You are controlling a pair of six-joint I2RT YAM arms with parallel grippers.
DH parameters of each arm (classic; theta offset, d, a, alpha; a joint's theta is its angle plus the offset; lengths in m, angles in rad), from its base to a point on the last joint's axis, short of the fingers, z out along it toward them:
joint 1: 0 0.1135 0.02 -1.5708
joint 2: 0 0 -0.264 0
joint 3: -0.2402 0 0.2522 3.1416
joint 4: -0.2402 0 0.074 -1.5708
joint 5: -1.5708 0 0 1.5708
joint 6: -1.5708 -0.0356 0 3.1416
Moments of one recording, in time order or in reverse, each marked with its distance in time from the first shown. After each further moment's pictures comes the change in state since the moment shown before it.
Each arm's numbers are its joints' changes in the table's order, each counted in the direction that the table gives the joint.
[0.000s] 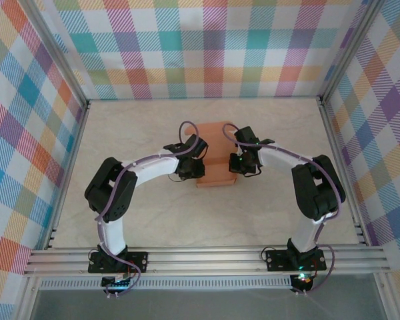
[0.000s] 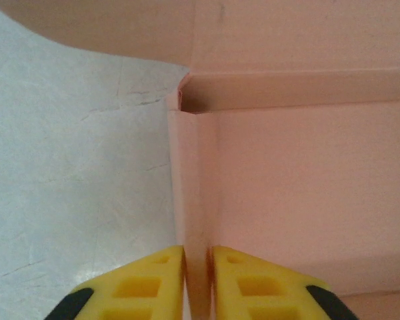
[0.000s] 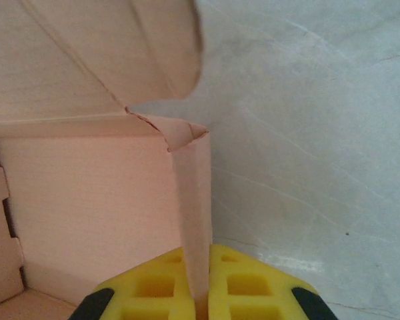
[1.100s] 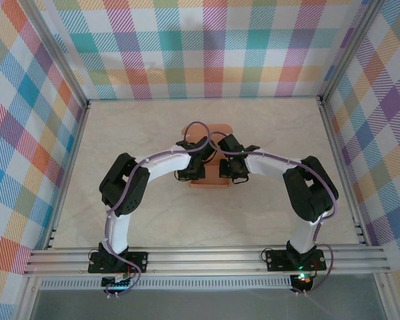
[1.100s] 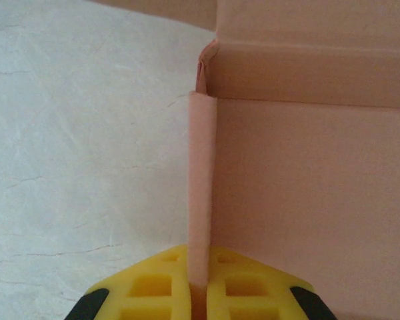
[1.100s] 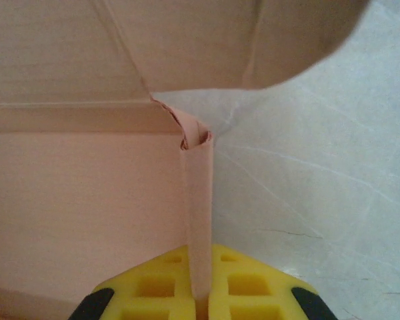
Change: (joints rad) left arm -0.048 0.137 -0.185 -0.283 0.229 0.043; right arm 0.158 0.029 -0.002 0.021 -0.216 -0.128
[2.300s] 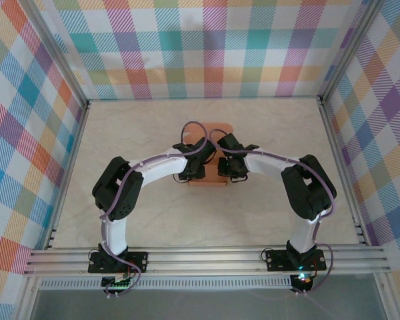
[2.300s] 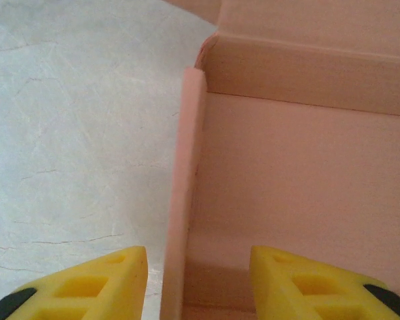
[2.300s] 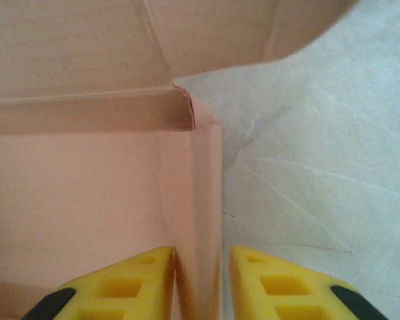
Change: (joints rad) left arm -0.008 -0.089 0.088 0.095 0.020 0.063; right arm -0.008 0.014 -0.012 0.026 0.030 -0.033
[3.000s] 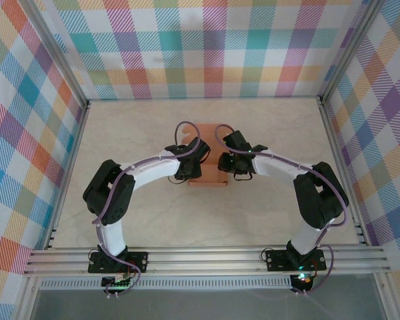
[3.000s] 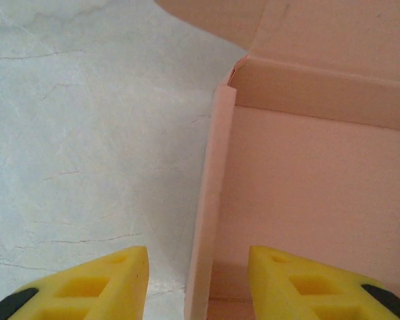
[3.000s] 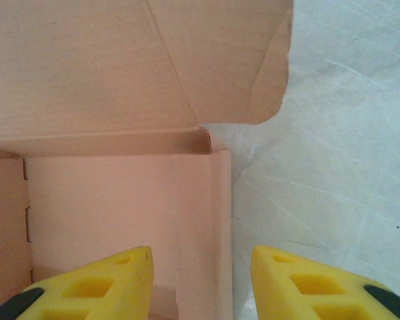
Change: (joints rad) left arm 0.033 -0.087 0.090 0.082 -0.014 0.000; right arm -0.024 -0.121 0.058 0.062 -0.006 0.009
